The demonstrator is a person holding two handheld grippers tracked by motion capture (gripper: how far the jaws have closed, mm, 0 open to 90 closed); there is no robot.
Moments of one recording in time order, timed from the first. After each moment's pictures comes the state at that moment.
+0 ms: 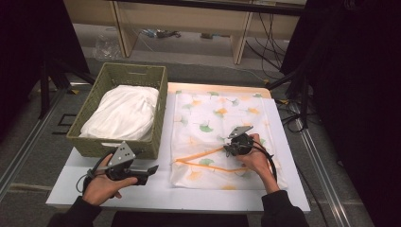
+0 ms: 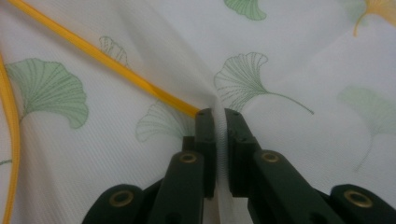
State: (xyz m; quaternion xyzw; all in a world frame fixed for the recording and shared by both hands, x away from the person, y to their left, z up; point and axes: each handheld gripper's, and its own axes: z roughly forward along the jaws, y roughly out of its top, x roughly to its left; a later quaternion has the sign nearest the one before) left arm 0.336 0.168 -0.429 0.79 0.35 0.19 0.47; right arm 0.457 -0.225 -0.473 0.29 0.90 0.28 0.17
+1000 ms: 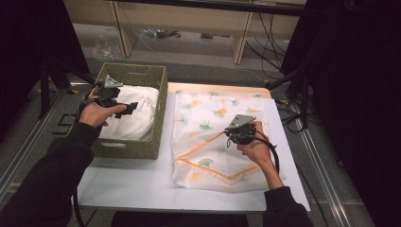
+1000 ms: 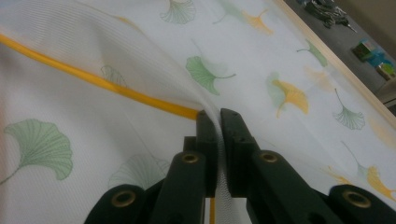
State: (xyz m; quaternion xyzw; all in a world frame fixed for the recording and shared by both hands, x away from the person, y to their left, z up) left arm 0.510 0.229 -0.368 0.78 0.45 0.26 0.35; right arm 0.461 -0.217 -0.424 0.24 0.89 0.31 0.25
